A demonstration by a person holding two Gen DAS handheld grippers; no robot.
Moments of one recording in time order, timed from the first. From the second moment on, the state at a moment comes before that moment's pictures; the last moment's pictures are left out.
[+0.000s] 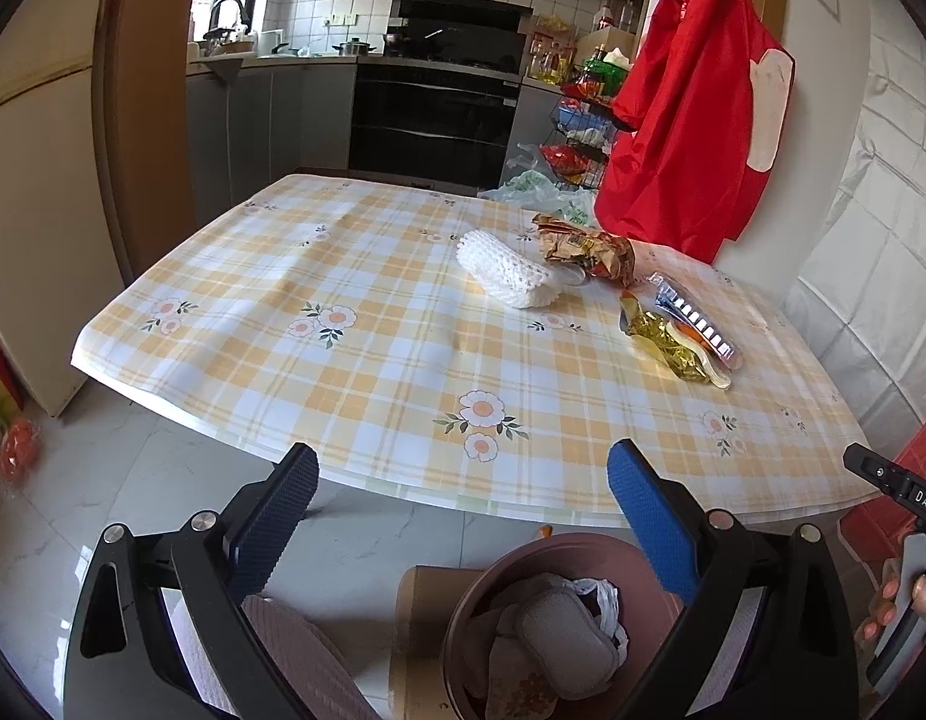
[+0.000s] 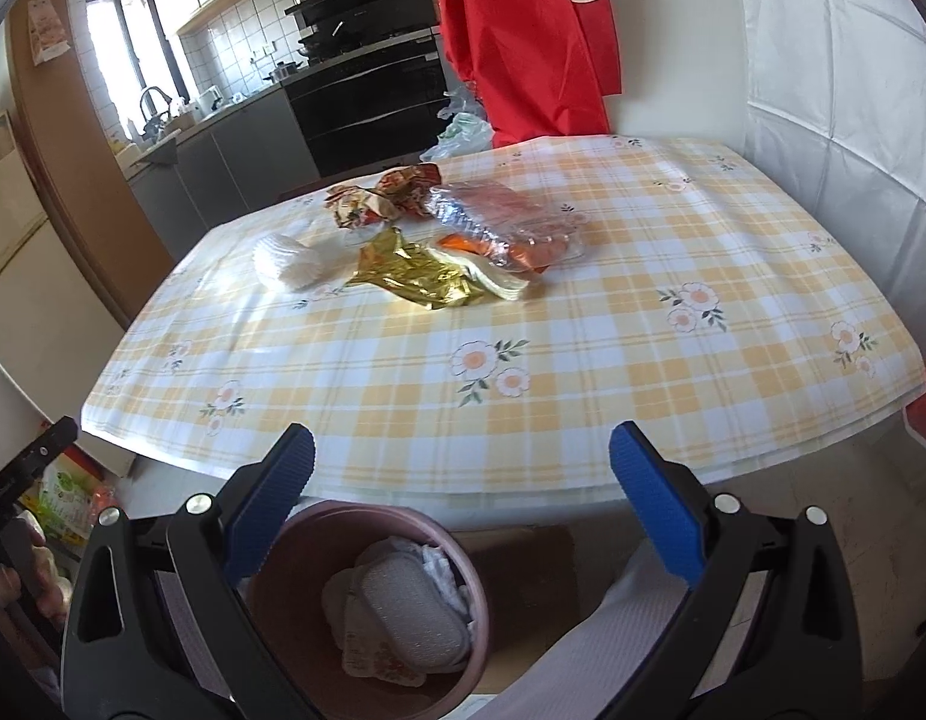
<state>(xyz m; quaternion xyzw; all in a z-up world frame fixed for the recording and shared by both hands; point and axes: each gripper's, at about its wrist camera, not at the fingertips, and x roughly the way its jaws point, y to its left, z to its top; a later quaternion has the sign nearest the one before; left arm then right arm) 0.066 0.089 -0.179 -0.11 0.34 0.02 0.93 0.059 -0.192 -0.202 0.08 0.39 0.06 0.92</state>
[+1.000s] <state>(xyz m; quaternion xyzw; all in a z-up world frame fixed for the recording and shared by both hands) 0.185 0.088 -0.259 -0.14 0.42 0.00 0.90 0.371 -0.161 -0.280 -0.07 0.47 0.05 0.88</state>
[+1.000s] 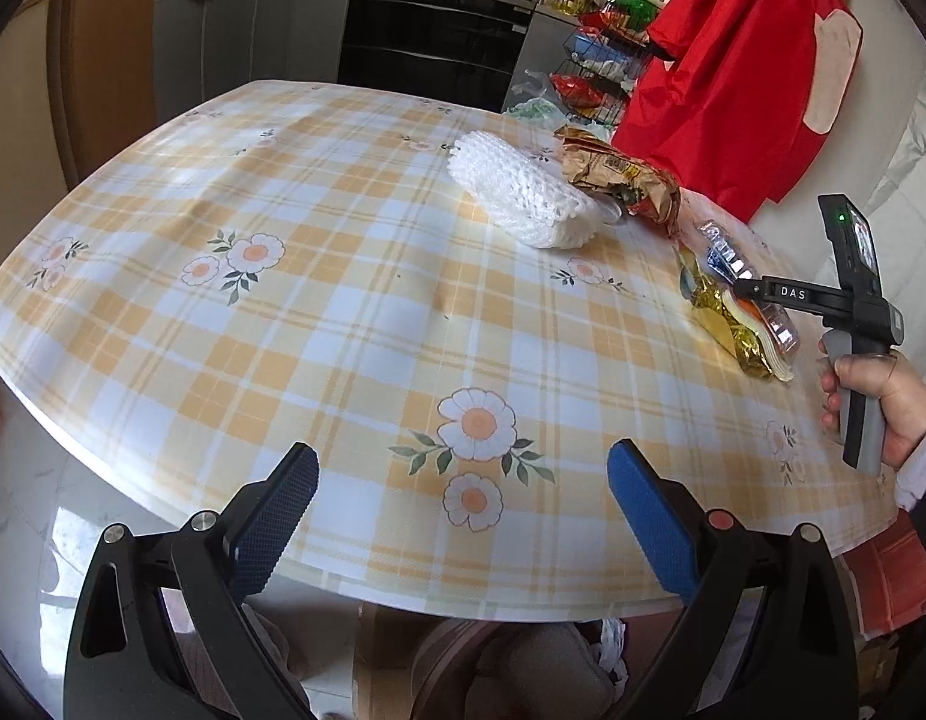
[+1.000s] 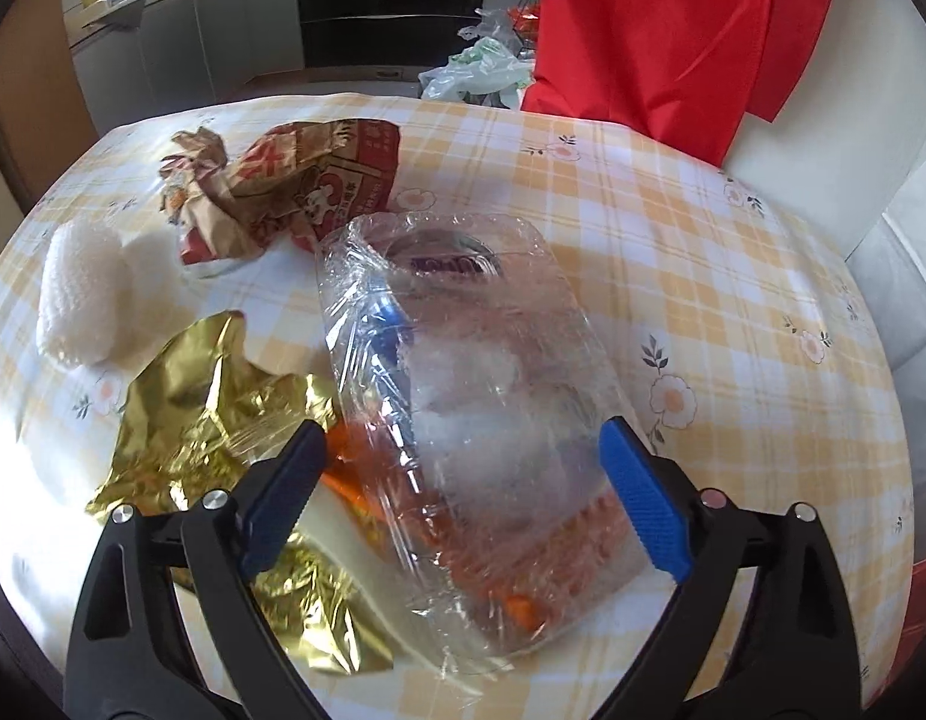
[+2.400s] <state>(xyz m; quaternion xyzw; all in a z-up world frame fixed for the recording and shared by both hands) 0.343 0.075 -0.240 -0.26 0.42 -0.03 0.87 0.304 -0.246 -0.213 0.06 0.38 0.07 0.92</state>
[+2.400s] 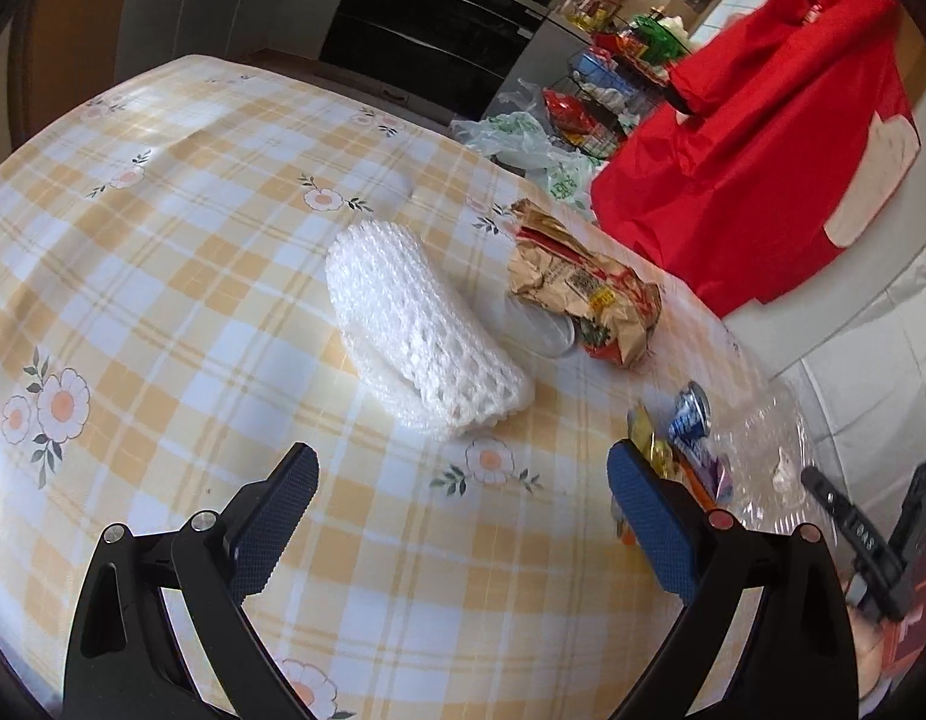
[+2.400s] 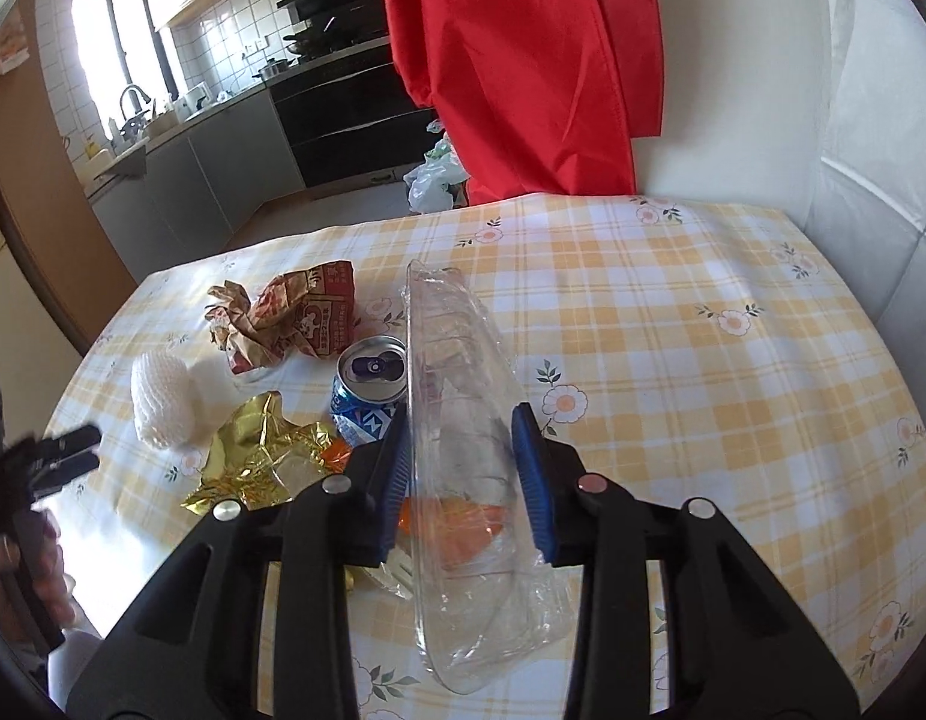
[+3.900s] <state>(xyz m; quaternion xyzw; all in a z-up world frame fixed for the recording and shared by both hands) 0.096 0.041 -0.206 -0.12 0.48 -0.18 0.85 0.093 -0.209 -0.134 0.17 0.31 0.14 0.92</state>
